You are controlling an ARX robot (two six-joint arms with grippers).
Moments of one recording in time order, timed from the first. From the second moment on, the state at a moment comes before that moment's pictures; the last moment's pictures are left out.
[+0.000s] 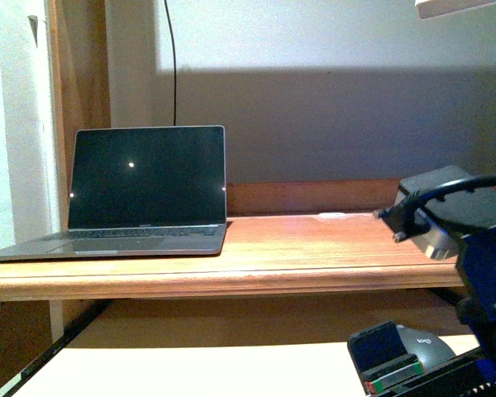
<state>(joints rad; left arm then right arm) 0.00 0.29 0.04 0.25 0.00 -0.01 0.61 1.30 0.74 0.18 0.37 -0.10</state>
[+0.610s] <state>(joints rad) 0.00 0.03 0.01 0.01 0.00 -0.01 0.54 1.50 0.83 0.18 0.44 0.04</state>
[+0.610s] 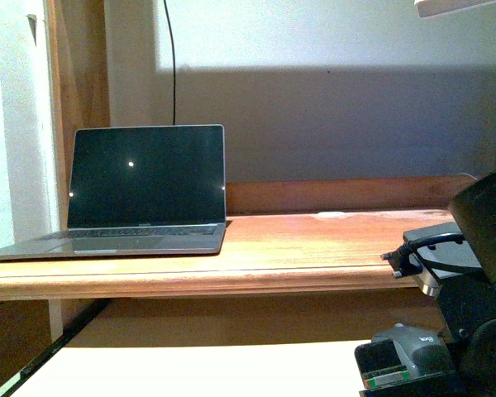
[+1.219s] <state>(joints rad) 0.00 0.01 0.01 0.00 0.00 -0.01 0.55 1.59 0.90 0.20 0.44 0.06</state>
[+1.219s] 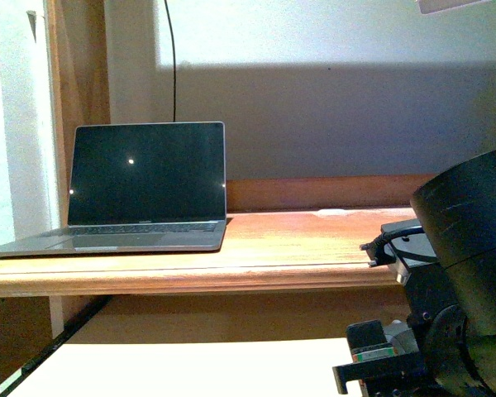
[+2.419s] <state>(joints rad) 0.00 0.01 0.01 0.00 0.00 -0.01 0.64 2.10 1.93 -0.20 0.68 0.06</state>
